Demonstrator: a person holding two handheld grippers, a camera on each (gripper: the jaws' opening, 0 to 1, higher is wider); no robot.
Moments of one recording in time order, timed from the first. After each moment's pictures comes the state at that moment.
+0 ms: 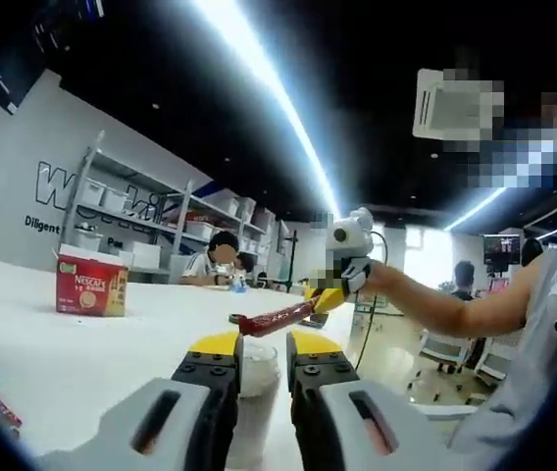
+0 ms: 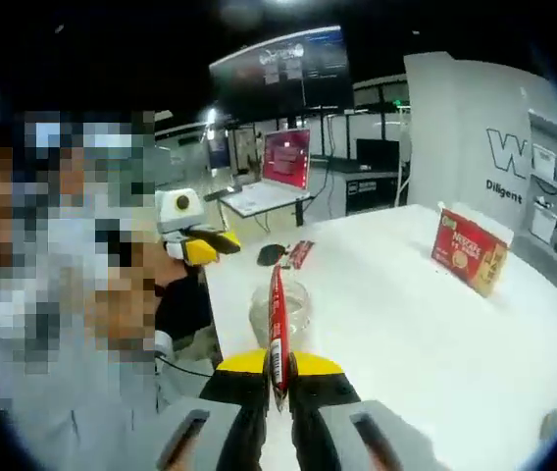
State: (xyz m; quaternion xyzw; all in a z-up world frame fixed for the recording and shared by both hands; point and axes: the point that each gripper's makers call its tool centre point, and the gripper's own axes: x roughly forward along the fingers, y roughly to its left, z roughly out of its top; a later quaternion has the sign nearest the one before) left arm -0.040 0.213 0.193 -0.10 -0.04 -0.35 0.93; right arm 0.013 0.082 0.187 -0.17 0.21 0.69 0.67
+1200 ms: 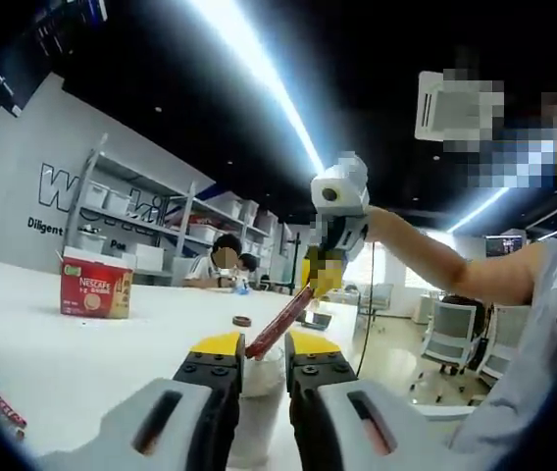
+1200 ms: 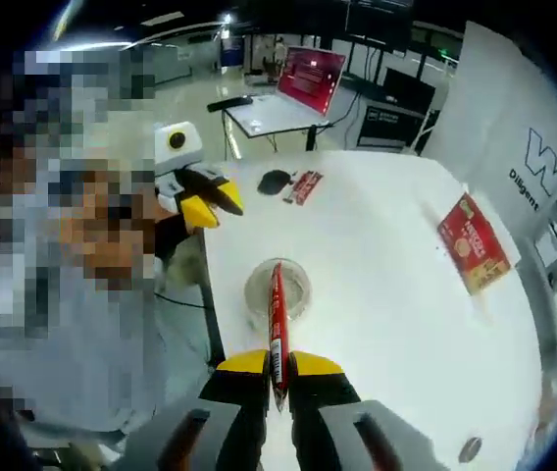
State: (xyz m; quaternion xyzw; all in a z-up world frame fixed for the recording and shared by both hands) left arm -0.040 0.220 0.194 -0.10 -0.05 -0.34 0.93; right arm 0.011 0.101 0.203 -0.39 0.32 0.63 0.59
